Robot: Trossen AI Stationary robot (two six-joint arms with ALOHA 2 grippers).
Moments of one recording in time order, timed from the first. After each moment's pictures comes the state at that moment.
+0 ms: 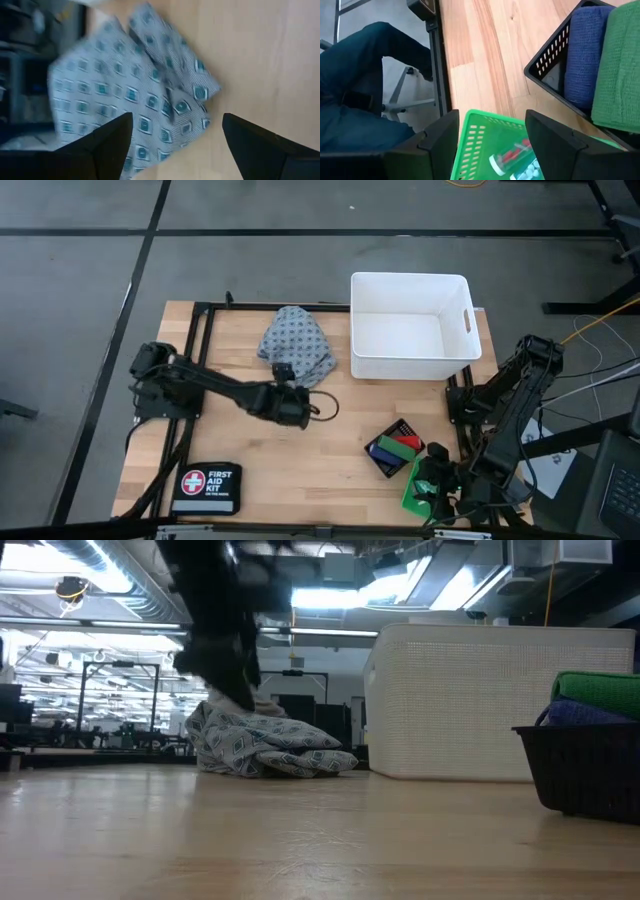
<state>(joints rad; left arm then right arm) -0.20 1.67 1.20 -0.80 -0.69 -0.12 1.11 1.41 0.99 -0.65 0.43 1.25</state>
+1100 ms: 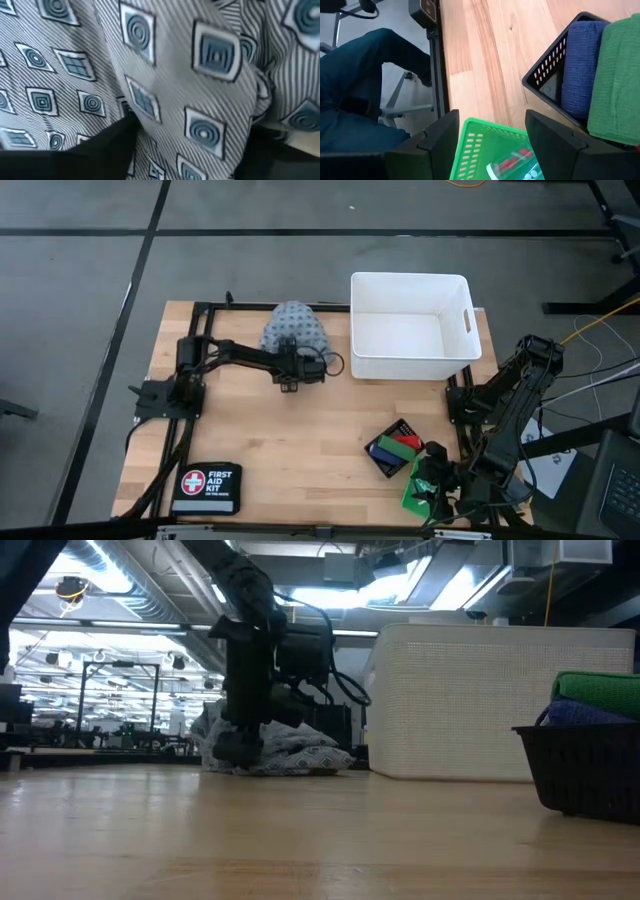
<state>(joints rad) 0.24 2.05 1.21 -0.77 -0.63 0.07 1.11 1.41 0.99 -0.64 0.46 1.22</state>
